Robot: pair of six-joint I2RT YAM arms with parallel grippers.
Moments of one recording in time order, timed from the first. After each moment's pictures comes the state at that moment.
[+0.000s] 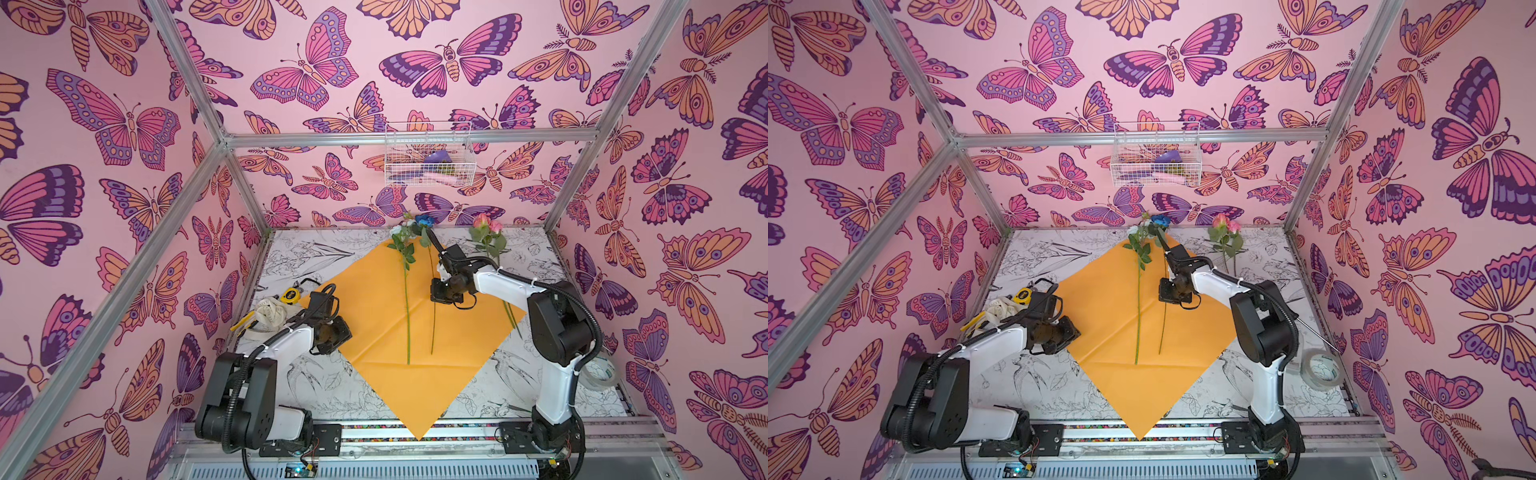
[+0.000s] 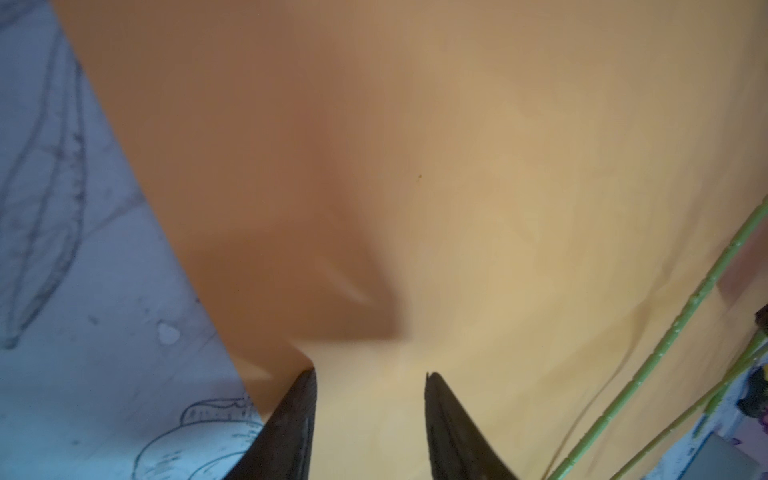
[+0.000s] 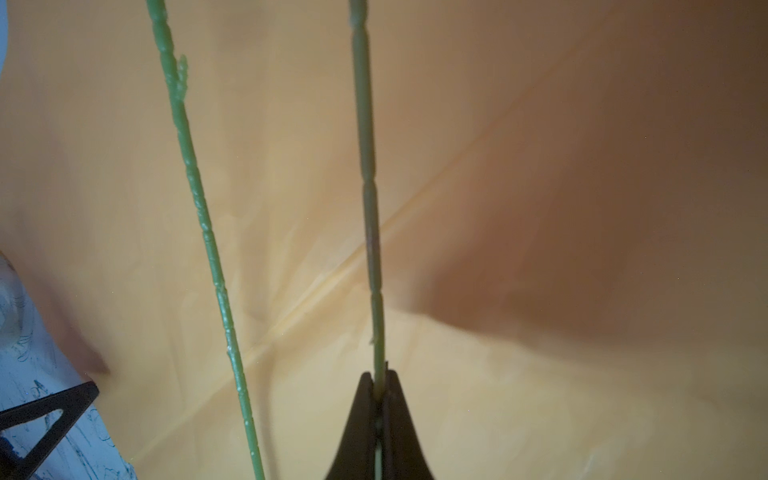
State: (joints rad) left arm -0.17 1.39 0.62 -0.38 0.21 -0.76; right arm 0.49 1.98 1.40 -0.57 -0.21 0.55
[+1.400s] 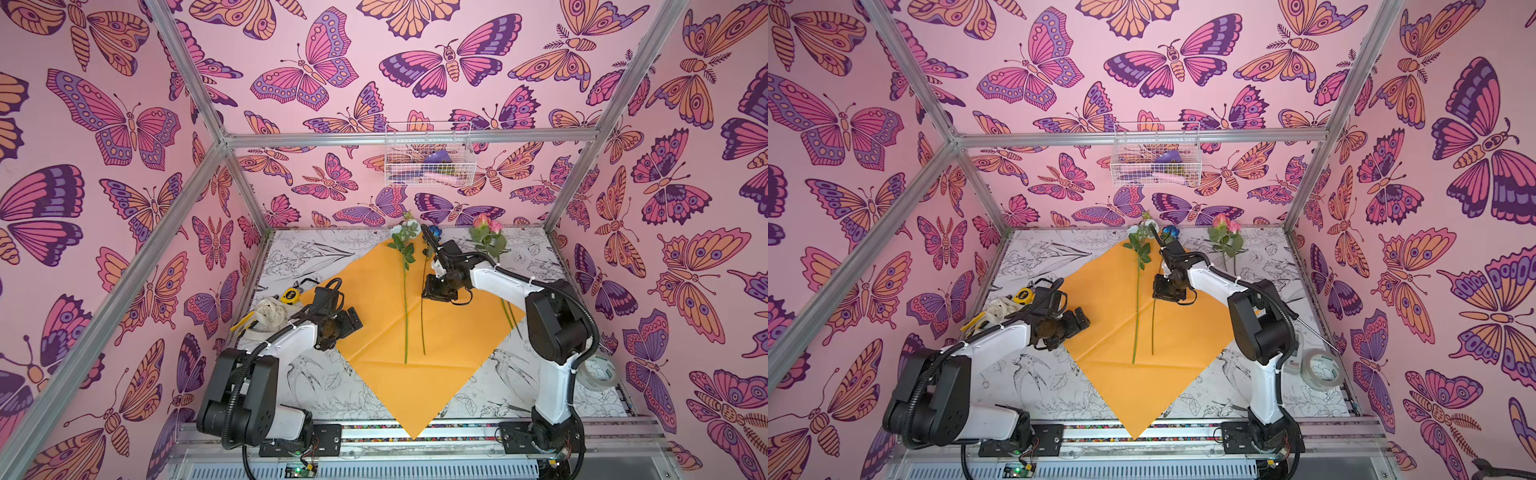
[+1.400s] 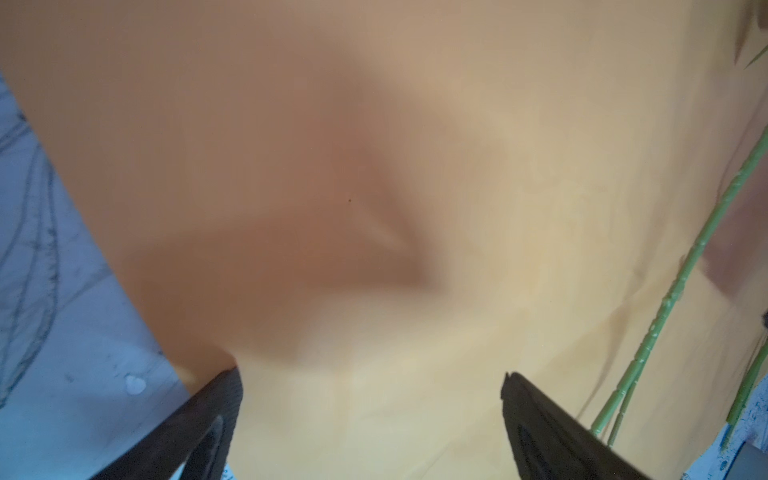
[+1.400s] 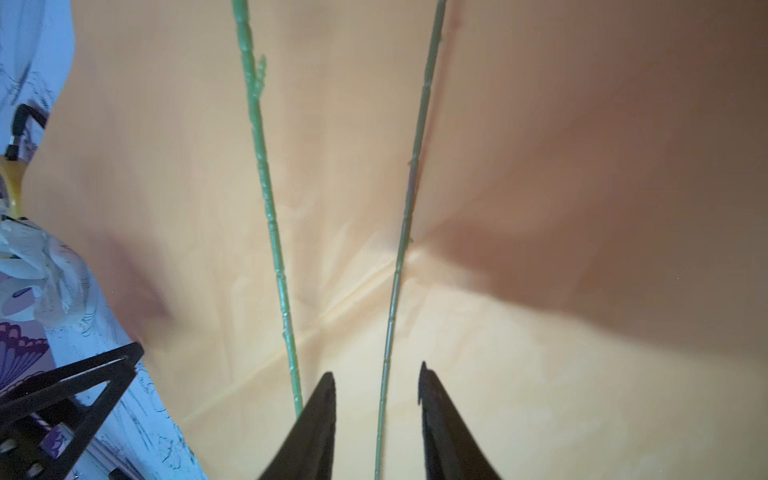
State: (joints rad) left arm -0.23 1.42 0.67 -0.36 0.14 -0.72; right arm 0.50 1.96 1.46 -0.63 -0.26 0.56
